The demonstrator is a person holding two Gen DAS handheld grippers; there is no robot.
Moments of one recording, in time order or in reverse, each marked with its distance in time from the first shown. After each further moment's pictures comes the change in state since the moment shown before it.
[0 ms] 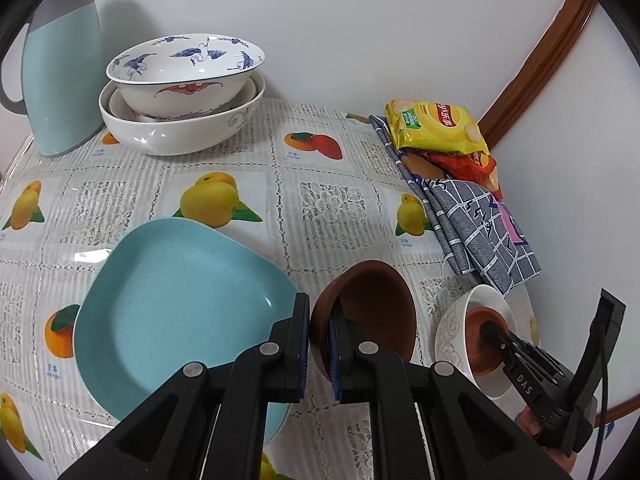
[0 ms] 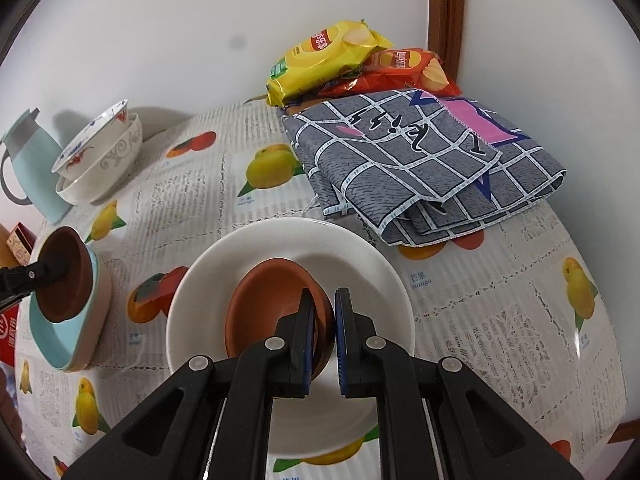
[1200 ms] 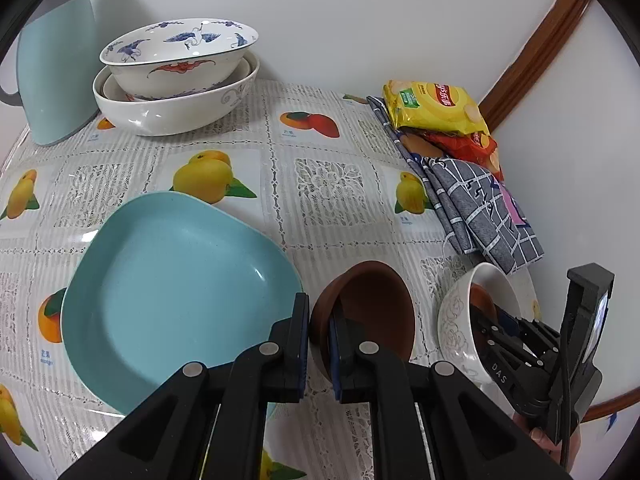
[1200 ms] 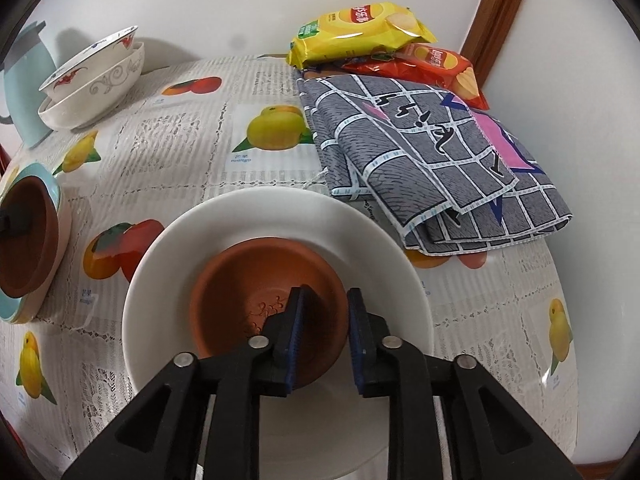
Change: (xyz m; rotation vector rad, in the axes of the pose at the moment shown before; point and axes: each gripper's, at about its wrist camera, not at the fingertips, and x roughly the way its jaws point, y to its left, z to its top) left arm 0.007 -0.005 -0.012 0.017 0.046 0.008; right arm 0.027 0.022 0.002 -0.221 0.083 -0.122
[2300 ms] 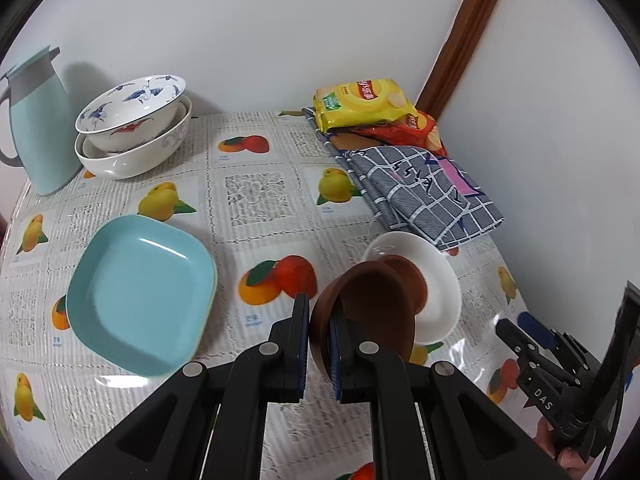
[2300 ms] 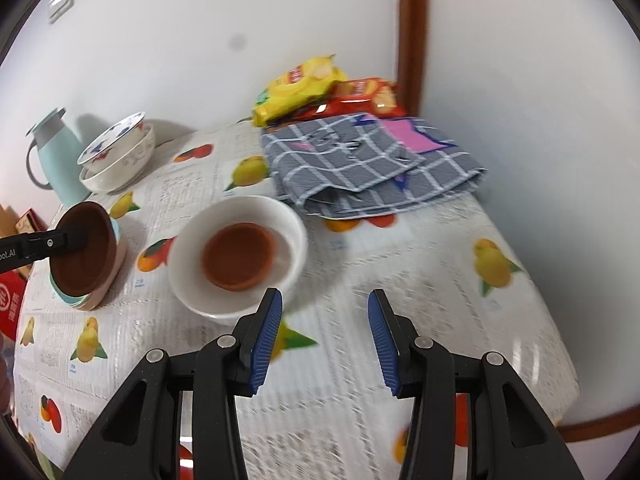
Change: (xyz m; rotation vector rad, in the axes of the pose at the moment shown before) left arm -0.054 -0.090 -0.034 0.145 -0.059 0.023; right arm -0.107 -0.081 -0.074 0.202 -0.165 0.085
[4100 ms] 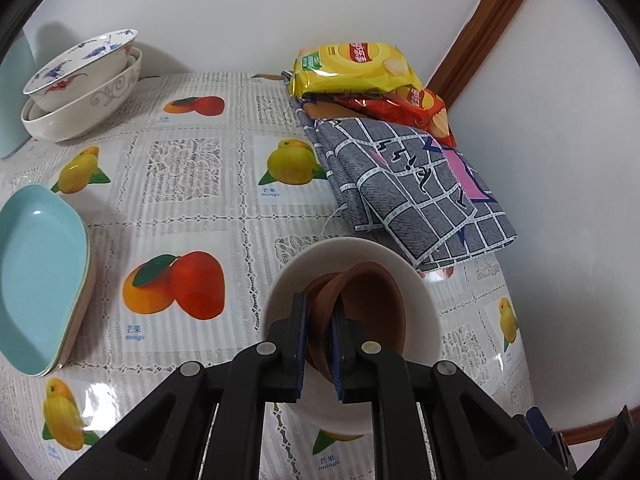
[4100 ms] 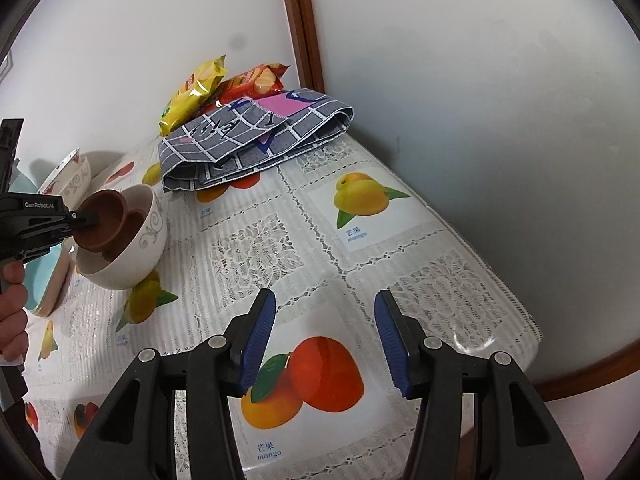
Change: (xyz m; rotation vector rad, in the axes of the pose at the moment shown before) left arm 0.096 -0.061 0.013 -0.114 0.066 -0.013; right arm -0.002 -0.113 -0.059 0.194 0.002 -0.075
